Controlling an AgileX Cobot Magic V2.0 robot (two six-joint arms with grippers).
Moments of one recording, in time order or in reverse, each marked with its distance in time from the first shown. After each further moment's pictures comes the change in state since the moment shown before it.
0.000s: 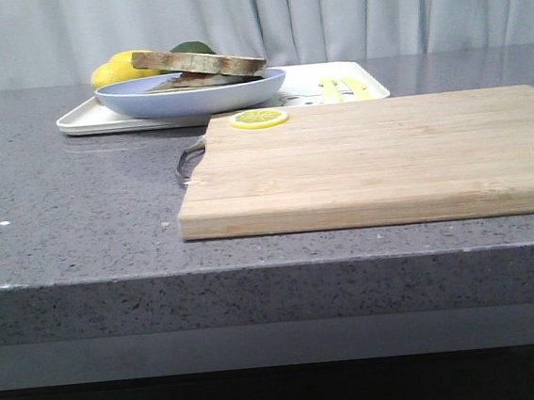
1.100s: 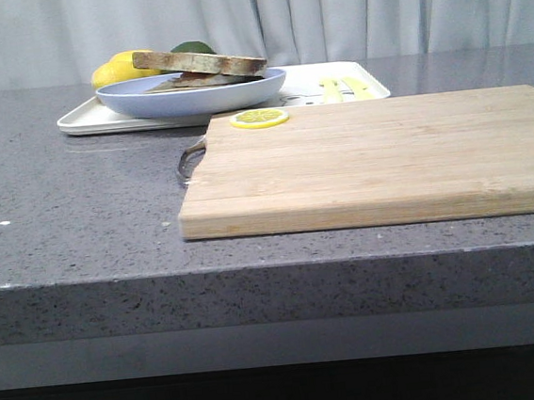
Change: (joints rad) left arm -0.028 0.000 0.000 0.008 0.000 -0.014; right arm 0.000 0.000 0.000 0.000 0.000 0.000
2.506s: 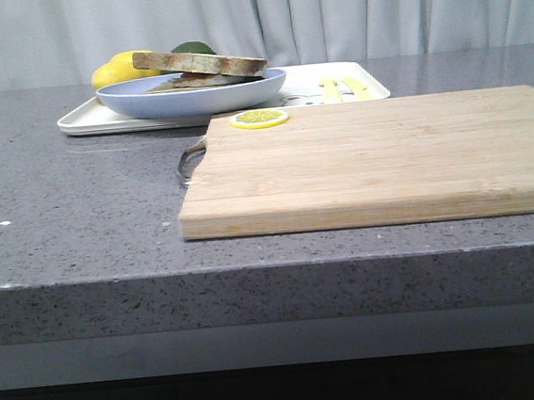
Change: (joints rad) left arm 0.000 0.000 0.000 0.000 -0.008 0.000; right arm -0.367 -0.594 0.917 0.023 -0.820 -0.003
